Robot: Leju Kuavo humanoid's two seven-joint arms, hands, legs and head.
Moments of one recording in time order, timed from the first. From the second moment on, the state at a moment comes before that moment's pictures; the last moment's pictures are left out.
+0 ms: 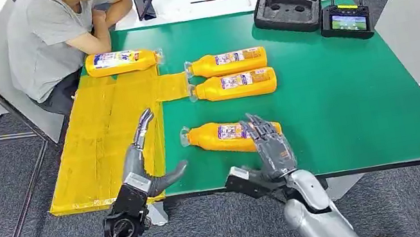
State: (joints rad) left arm -0.29 -0.21 -0.39 -1.13 -0.15 0.04 -0.70; right arm -0.26 0.06 0.25 -0.79 1.07 -0.45 -0.34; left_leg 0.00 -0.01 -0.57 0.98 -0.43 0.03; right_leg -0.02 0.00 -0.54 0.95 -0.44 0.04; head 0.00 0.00
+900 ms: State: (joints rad) left arm -0.32 -0.23 -0.41 -1.12 -0.15 0.00 -0.70; right arm -0.46 0.06 0.24 -0.51 1.05 -0.43 -0.36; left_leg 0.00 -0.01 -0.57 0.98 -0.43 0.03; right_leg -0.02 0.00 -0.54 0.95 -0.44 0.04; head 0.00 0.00
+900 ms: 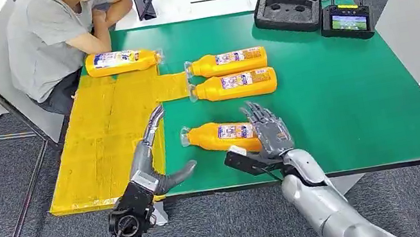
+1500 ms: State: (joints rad) left arm -0.33 -0.23 -0.41 -1.10 -0.16 0.00 -0.70; right arm -0.49 0.06 0.25 -0.45 1.11 -0.34 -0.23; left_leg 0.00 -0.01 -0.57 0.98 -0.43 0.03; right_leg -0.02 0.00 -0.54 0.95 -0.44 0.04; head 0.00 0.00
